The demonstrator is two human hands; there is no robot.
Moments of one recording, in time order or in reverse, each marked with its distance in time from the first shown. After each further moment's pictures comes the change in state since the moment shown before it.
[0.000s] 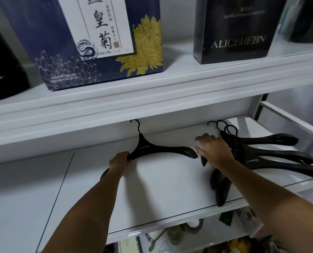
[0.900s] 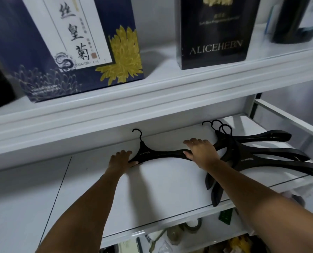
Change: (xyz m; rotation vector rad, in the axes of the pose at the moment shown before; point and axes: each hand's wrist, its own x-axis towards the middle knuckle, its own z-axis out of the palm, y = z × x) left_hand 0.001 0.018 -0.008 0.283 -0.012 0.185; right_hand 0.005 -0.017 0.003 0.074 -0.066 -0.038
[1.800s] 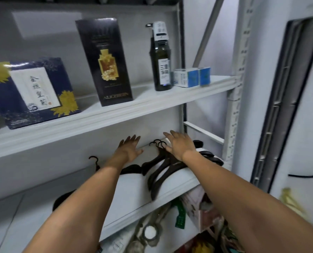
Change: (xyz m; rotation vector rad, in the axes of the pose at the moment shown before) left_hand -0.119 0.230 -0.134 0.007 0.124 0.444; right_hand -0.152 0.089 -0.146 -0.009 0.088 0.271
